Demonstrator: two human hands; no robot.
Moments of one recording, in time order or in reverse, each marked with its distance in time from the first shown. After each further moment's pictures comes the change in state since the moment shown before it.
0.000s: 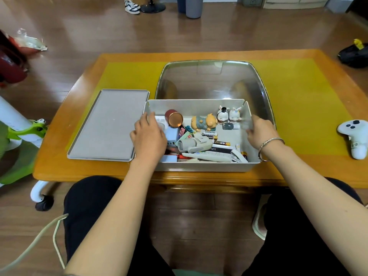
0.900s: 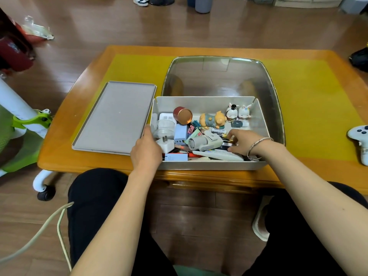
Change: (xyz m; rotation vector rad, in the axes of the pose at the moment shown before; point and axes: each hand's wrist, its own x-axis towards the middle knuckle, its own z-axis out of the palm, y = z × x) left_hand -0.027 -0.031 0.010 -0.107 -0.082 -0.235; right_hand -0.001 -0.038 0.017 -0.105 -0.508 -0.204
